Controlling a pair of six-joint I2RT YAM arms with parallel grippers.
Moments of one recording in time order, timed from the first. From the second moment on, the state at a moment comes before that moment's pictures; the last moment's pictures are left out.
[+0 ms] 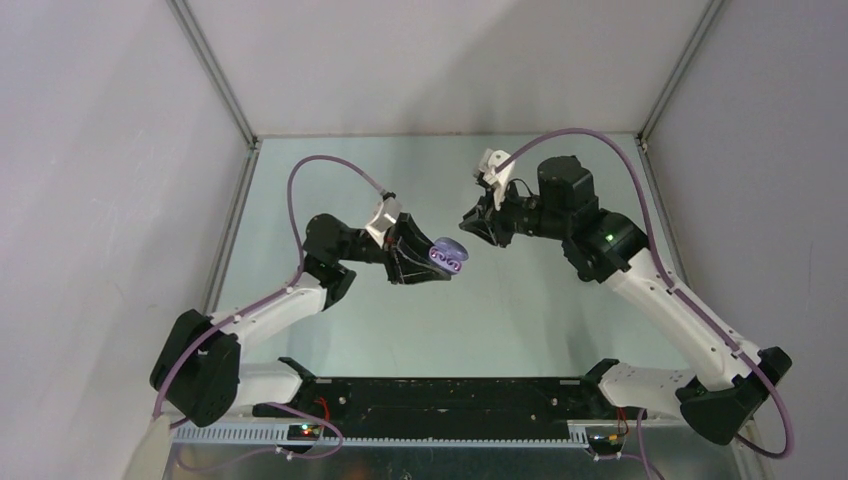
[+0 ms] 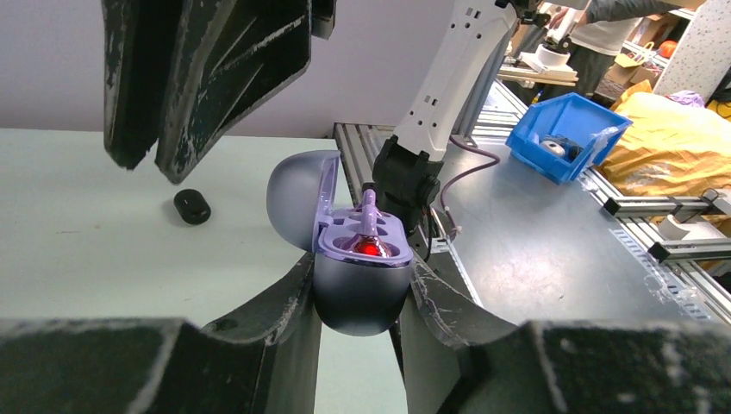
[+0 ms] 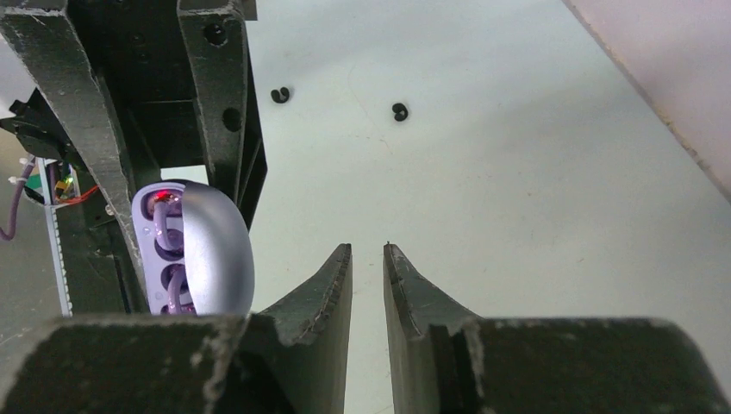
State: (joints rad) left arm -0.58 1.25 0.68 0.96 1.16 -0.53; right arm 0.67 1.16 1.32 -0.50 -0.44 -0.21
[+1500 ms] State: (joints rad) left arm -0.59 1.27 0.68 0.94 1.18 -0.53; right arm 0.68 1.12 1.32 -0.60 -0.74 -0.32
